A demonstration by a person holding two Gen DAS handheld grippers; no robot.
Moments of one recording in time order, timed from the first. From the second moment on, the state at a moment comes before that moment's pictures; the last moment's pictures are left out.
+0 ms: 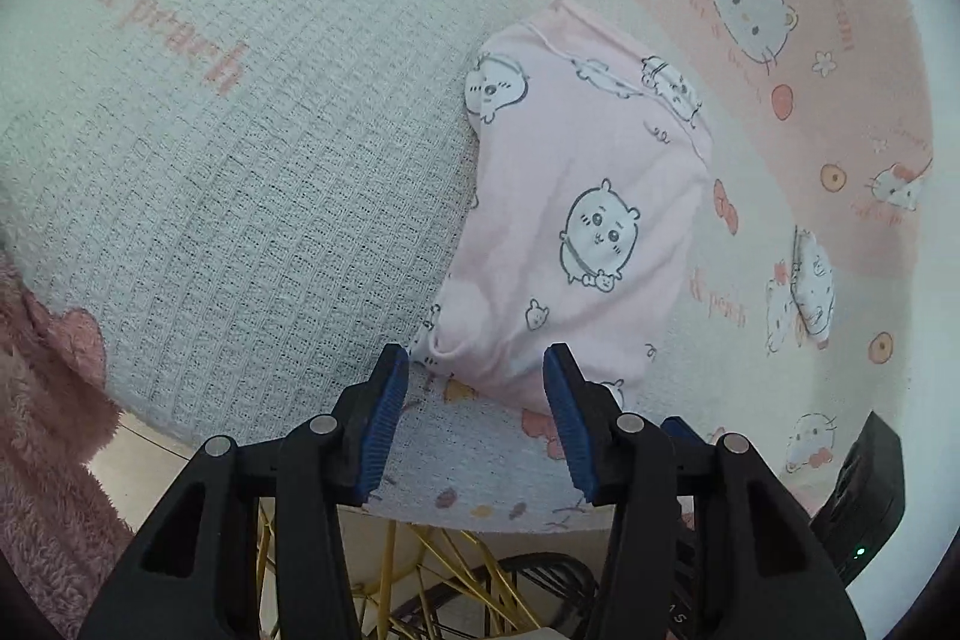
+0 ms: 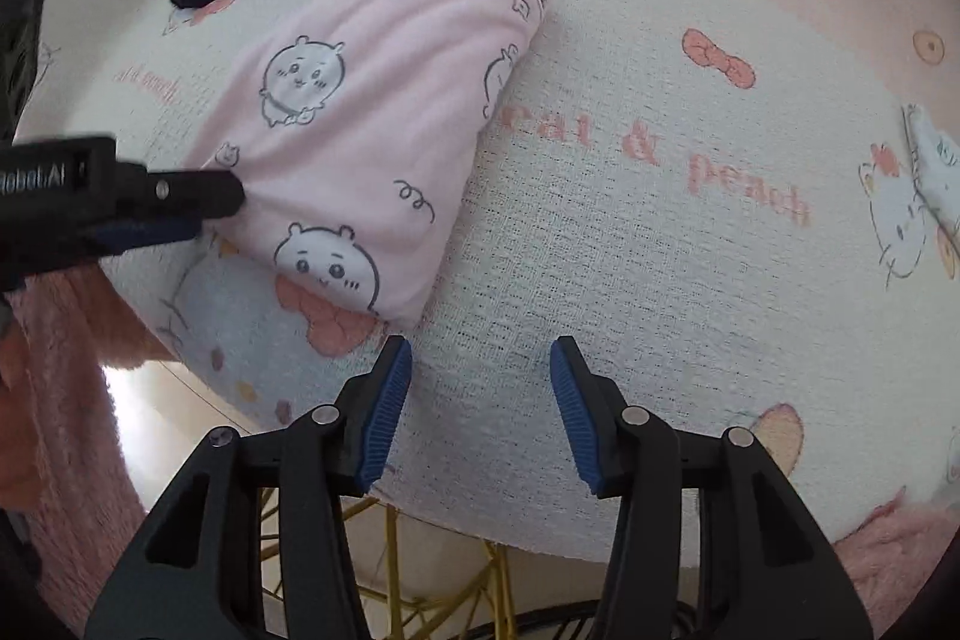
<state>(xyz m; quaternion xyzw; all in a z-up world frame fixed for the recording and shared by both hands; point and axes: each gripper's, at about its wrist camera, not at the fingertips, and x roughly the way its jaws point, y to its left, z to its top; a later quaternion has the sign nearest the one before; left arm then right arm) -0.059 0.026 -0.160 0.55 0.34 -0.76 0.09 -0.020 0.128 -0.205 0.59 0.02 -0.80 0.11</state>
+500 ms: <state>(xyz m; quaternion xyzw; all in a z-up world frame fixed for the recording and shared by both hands) -0.097 0.038 -0.179 0.53 0.35 -0.77 -0.04 -0.011 0.120 -0.212 0.53 0.04 -0.83 0.12</state>
